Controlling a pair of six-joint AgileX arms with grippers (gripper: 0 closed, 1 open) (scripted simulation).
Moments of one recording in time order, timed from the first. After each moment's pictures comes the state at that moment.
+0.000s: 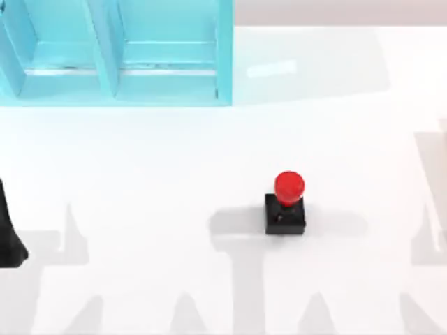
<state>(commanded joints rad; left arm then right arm) 0.00 0.00 0.00 0.00 0.00 0.00 0.00 0.00 0.00 0.00 0.00 0.00</state>
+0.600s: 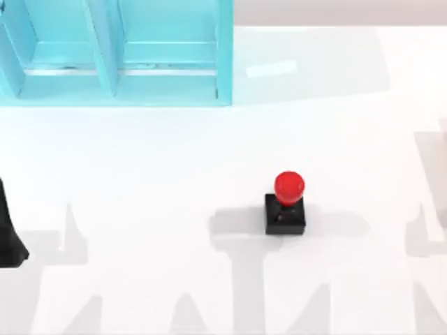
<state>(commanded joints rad) 0.00 0.00 0.00 0.00 0.00 0.00 0.03 0.33 0.19 -0.18 0.01 0.16</state>
